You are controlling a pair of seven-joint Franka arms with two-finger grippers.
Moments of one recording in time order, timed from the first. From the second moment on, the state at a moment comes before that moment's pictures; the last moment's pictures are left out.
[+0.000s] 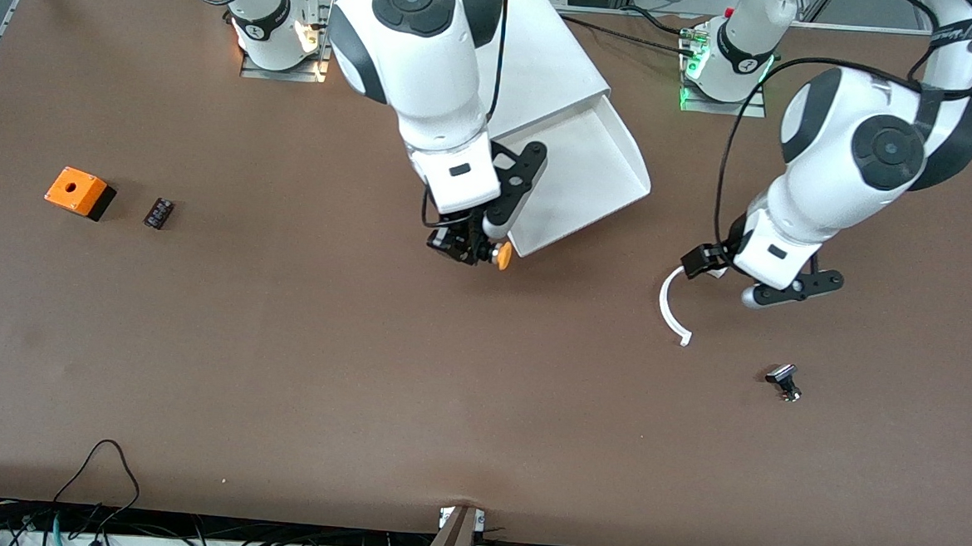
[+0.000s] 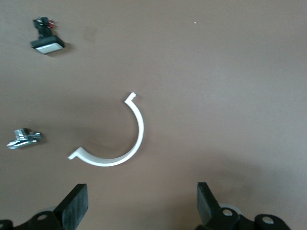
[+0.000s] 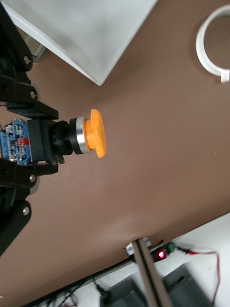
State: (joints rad) left arm -0.12 0.18 -0.16 -1.86 -0.05 2.05 -0.57; right arm 0.79 0.61 -0.14 -1.04 0.02 1.92 -0.40
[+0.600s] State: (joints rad) left arm -0.18 0.24 -0.17 -1.86 -0.05 2.15 -0.70; right arm 0.75 0.61 -0.14 -1.05 0.02 1.89 -0.09
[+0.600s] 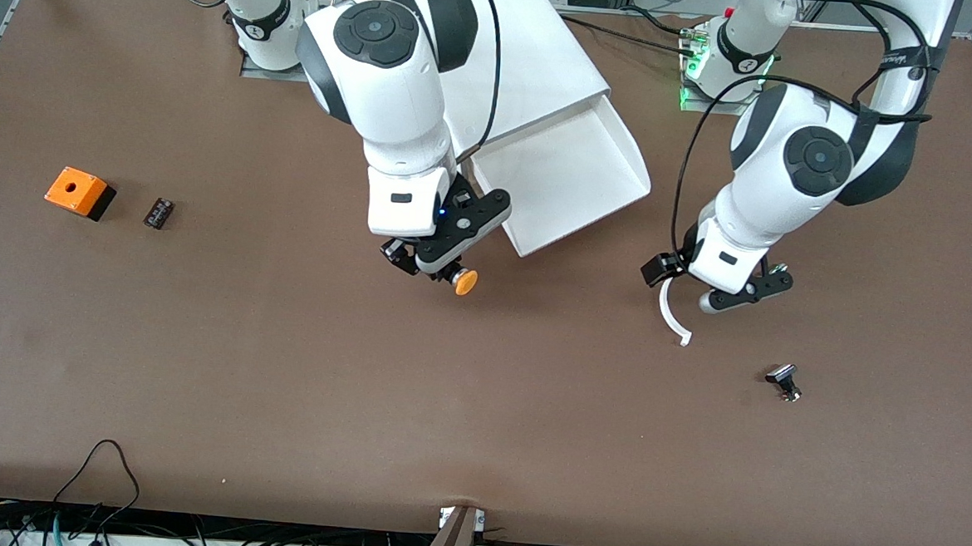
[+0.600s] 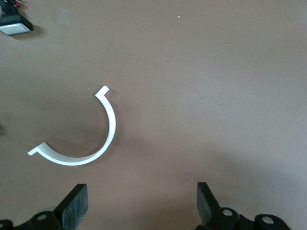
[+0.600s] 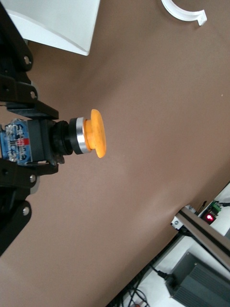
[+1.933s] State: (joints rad) left arm -0.22 0.26 -0.17 -1.86 -0.05 2.18 -0.76; right arm 0.61 0.61 -0.16 -1.05 0.02 1.60 0.06
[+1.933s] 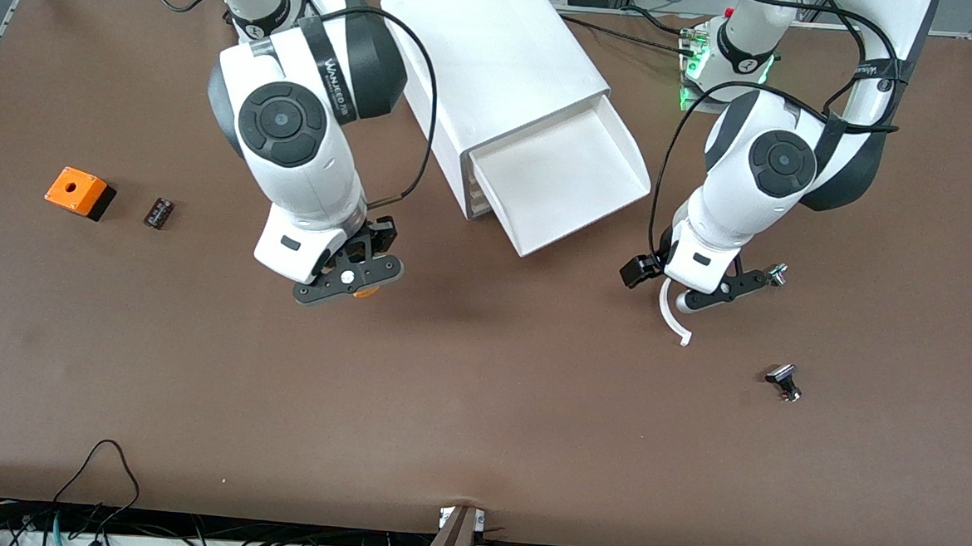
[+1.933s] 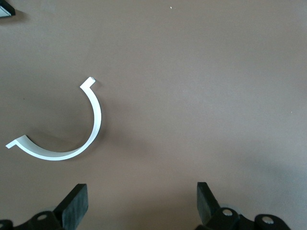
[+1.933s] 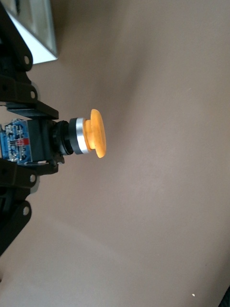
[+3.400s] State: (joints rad) left arm -0.34 0.32 -0.30 -1.98 -0.12 2.27 -0.96; right arm 0.25 0.42 -0.17 -1.58 0.02 1.80 -0.48
